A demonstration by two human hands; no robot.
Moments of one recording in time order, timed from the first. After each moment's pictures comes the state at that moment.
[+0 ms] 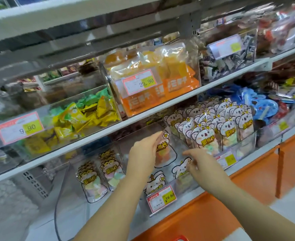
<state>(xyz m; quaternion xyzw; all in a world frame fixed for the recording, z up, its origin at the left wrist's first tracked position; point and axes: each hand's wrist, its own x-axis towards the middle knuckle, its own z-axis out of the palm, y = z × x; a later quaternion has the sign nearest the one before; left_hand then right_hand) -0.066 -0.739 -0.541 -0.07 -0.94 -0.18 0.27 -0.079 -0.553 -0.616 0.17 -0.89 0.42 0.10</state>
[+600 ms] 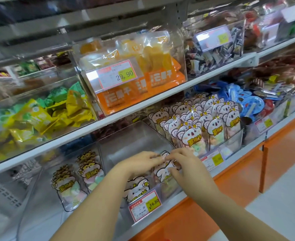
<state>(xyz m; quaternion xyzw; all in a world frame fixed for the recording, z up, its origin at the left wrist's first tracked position) -0.119 -0.735 -0.566 -0.04 -0.94 -0.28 -0.19 -0.082 -0.558 -0.627 0.19 -0.88 0.41 0.15</state>
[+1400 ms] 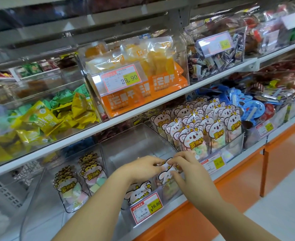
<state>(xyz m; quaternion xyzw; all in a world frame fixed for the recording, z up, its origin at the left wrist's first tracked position) -0.109 -0.733 -0.561 -0.10 -0.96 -0.19 -0.19 -0.077 -0.559 -0.636 0.19 -0.87 0.40 0.19</state>
